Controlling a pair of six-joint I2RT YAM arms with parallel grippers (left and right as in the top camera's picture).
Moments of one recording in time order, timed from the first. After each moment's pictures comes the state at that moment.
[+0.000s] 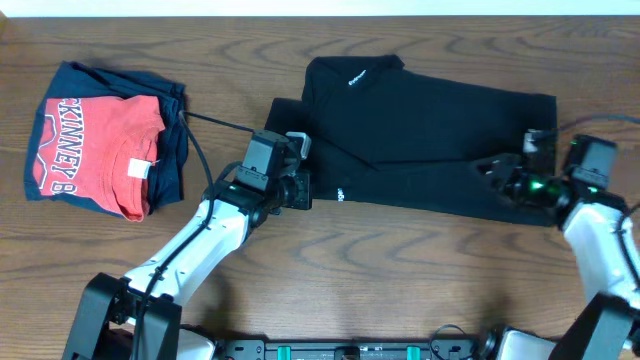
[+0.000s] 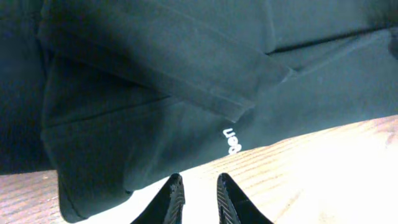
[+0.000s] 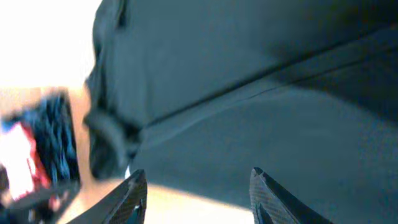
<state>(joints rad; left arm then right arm) -0.40 1.50 0.79 -0.24 0.31 -0.32 -0.31 1.42 0.79 -0.46 -0.72 0.28</state>
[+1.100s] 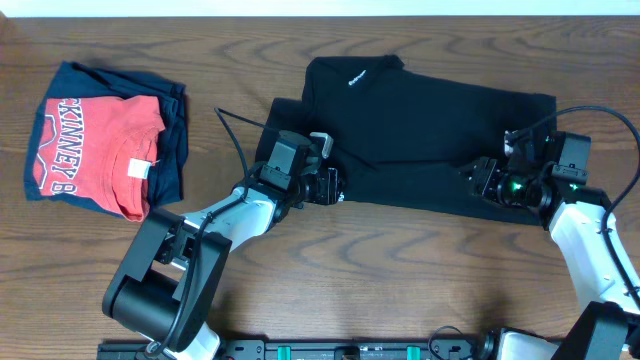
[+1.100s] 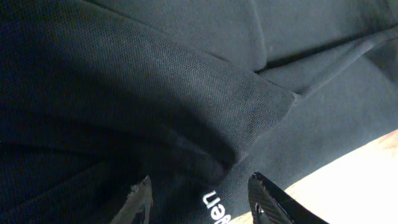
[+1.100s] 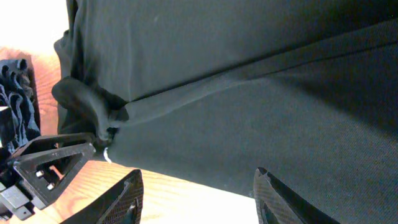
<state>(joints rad) -0.46 1.77 0.79 0.09 0.38 -0.39 -0.22 1.41 0.79 -0.50 -0.59 0.25</state>
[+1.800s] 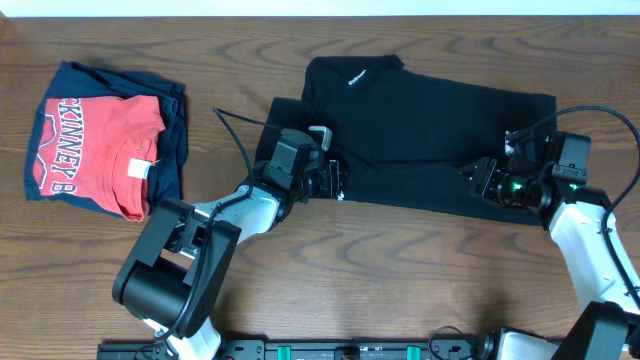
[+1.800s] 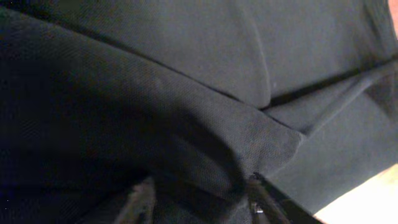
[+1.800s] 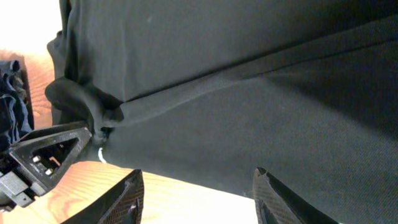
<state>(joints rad) -0.46 1.83 0.79 0.24 0.36 -0.47 -0.22 1.41 0.79 -0.50 -0.57 0.25</state>
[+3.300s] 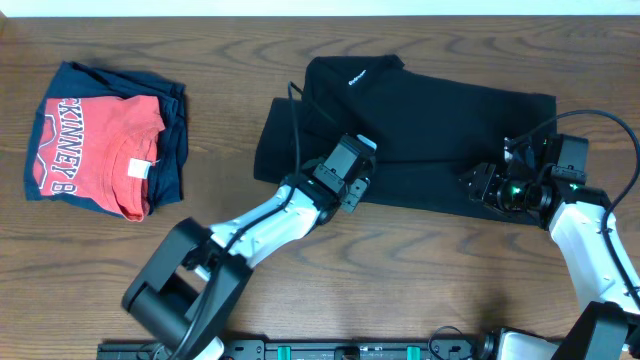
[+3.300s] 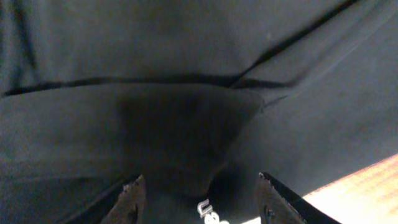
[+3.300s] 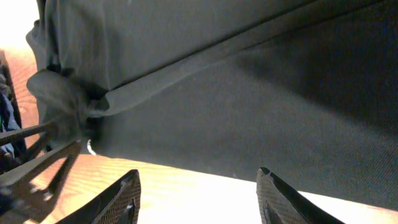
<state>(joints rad) -0.71 1.78 1.00 -0.19 -0.13 -0.09 -0.22 1.41 0.80 -0.57 -0.54 0.25</state>
